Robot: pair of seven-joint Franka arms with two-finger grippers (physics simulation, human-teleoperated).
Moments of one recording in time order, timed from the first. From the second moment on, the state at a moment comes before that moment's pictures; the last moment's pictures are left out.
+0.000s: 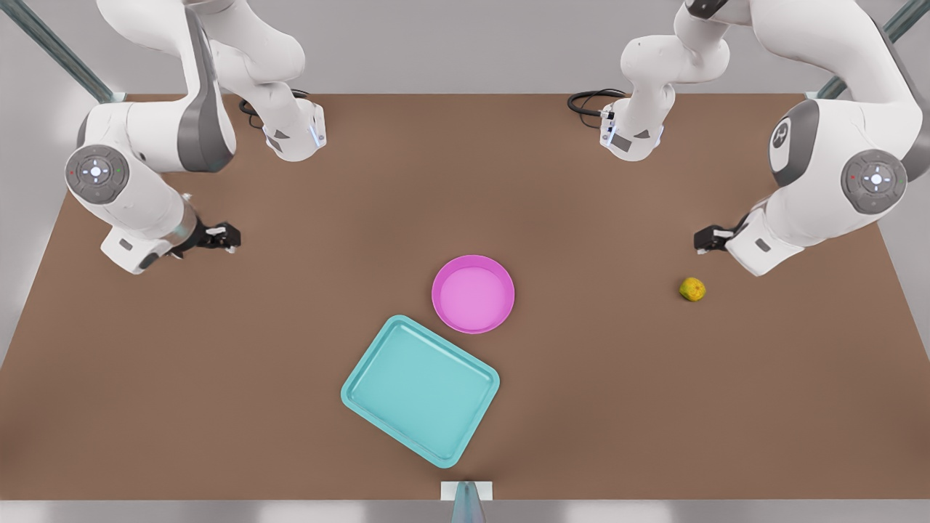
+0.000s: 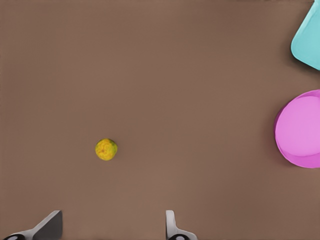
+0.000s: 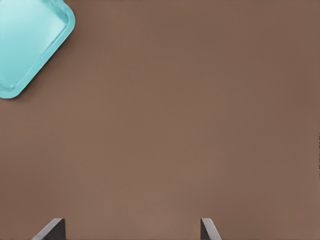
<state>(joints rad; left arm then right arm) -0.01 0.19 -0.12 -1.38 0.05 1.40 -0.04 0.11 0.08 0.02 -1.62 -0.12 1.58 -0.03</state>
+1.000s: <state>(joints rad) 0.03 0.47 0.11 -2.11 0.04 2.32 0.20 0.12 0.11 0.02 -1.62 -0.12 1.67 -0.04</state>
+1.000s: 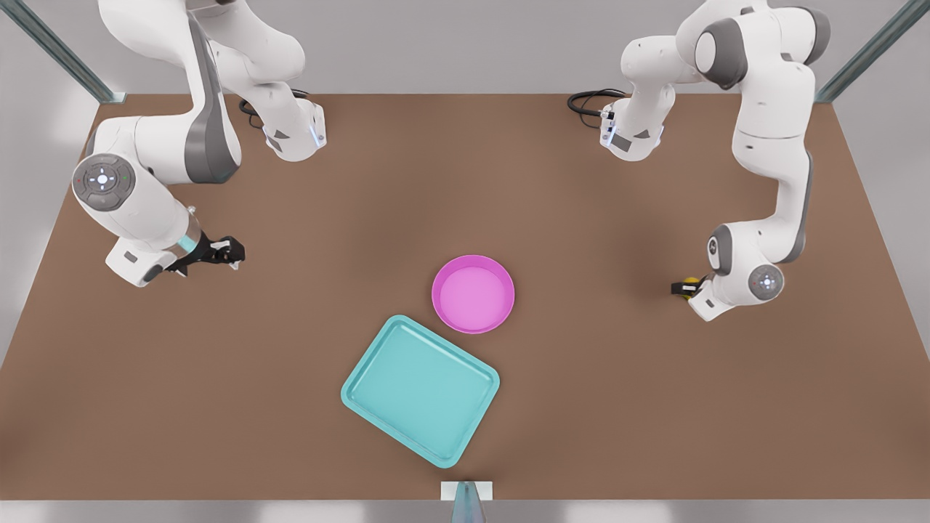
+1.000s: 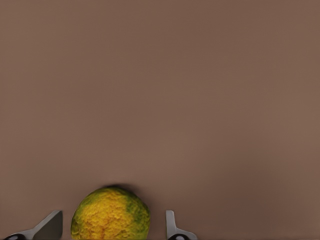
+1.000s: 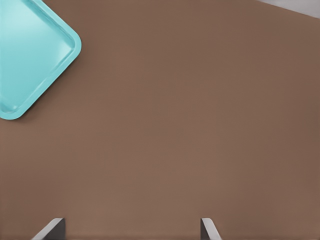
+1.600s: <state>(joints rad) -0.24 0.50 -0.06 -1.73 0.01 2.08 0.14 0.12 0.12 0.02 -1.62 -0.11 1.67 -0.04</state>
